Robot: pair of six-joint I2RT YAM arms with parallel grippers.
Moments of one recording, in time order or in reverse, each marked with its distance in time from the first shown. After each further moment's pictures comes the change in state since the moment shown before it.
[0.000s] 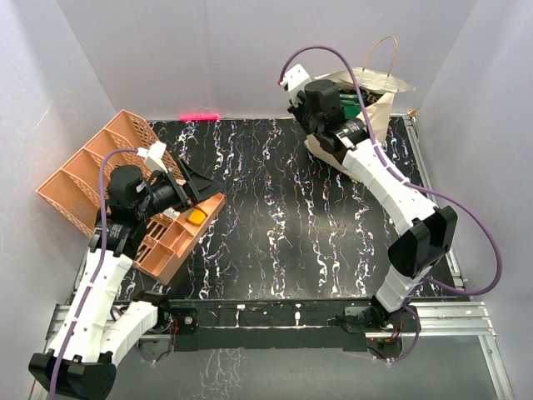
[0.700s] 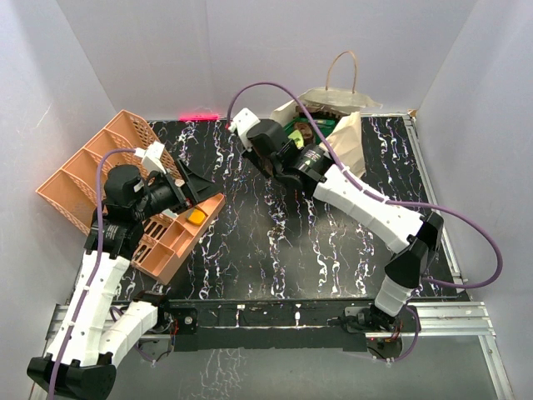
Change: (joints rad) left arm 0.000 -0.013 0.053 -0.090 -0.020 0.025; right arm 0.402 -0.008 0.051 -0.250 0.085 0.249
